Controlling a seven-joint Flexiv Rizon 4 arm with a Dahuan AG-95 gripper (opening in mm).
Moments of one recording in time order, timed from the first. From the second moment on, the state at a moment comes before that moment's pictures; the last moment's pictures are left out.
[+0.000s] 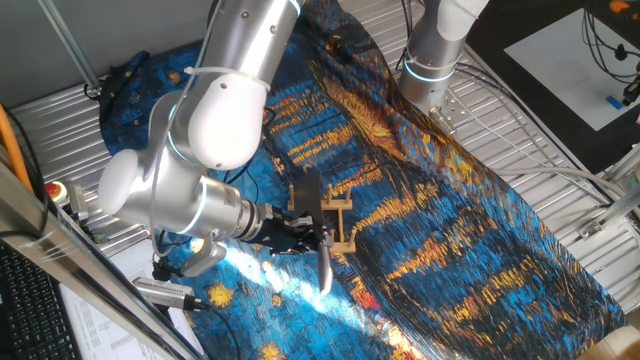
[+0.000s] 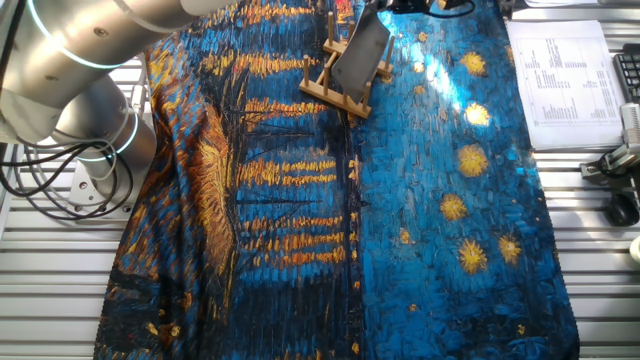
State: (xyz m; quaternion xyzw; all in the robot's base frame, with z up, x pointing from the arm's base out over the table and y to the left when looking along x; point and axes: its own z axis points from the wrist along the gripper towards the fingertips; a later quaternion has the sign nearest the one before) arm 0.463 0.286 0.124 0.56 -0.74 -0.33 0.19
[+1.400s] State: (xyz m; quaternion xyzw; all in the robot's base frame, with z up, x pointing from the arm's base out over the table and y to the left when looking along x) arm 0.464 0.286 0.120 0.55 -0.73 -0.35 0.21
